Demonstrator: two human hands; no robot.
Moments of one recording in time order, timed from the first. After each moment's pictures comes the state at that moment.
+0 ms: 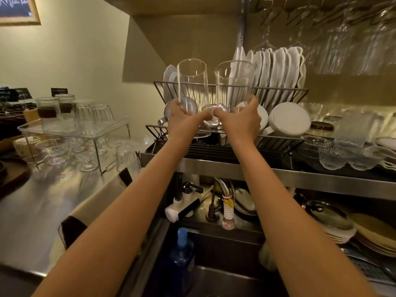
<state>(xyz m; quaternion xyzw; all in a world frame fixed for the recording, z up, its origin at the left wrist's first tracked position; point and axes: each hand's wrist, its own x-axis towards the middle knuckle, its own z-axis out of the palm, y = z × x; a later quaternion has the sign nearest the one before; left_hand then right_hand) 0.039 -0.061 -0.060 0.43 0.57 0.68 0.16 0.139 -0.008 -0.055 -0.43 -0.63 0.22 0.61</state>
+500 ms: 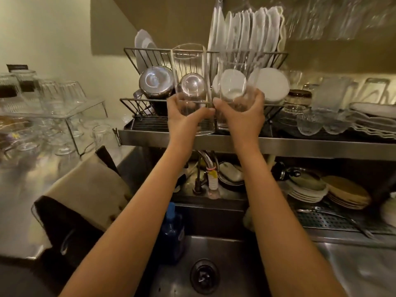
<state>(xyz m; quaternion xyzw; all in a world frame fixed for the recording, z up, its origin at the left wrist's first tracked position) 0.089 -0.075 -0.111 0.43 0.46 0.73 0.26 0.191 -0.028 -0.107 -0.37 -0.58 0.31 0.66</state>
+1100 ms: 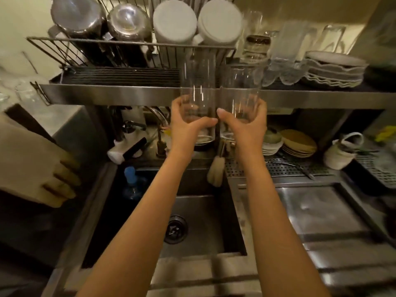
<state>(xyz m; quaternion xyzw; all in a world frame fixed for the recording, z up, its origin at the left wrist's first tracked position) 0.187 -0.064 -0.206 0.45 0.44 0.68 0.37 0.310 -0.036 -0.206 -0.42 -0.53 0.36 0.64</state>
